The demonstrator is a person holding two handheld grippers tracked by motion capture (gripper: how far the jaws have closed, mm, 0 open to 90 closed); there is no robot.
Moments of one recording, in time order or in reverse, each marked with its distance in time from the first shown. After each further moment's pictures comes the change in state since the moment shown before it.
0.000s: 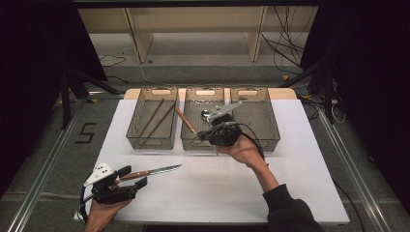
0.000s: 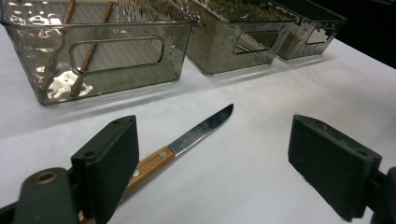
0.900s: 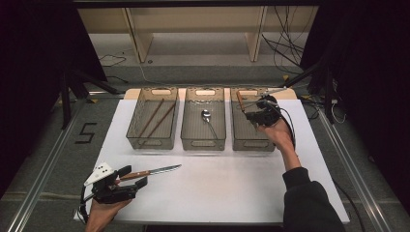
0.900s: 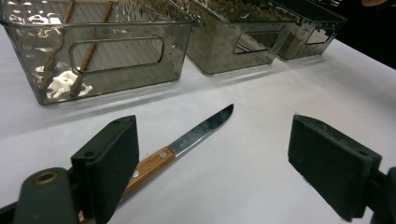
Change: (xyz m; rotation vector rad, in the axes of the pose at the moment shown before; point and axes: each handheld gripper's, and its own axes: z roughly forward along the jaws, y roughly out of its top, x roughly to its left) left arm 0.001 0.000 0.001 0.001 -0.001 -0.003; right arm -0.131 -0.050 -0.034 0.074 -0.343 0.338
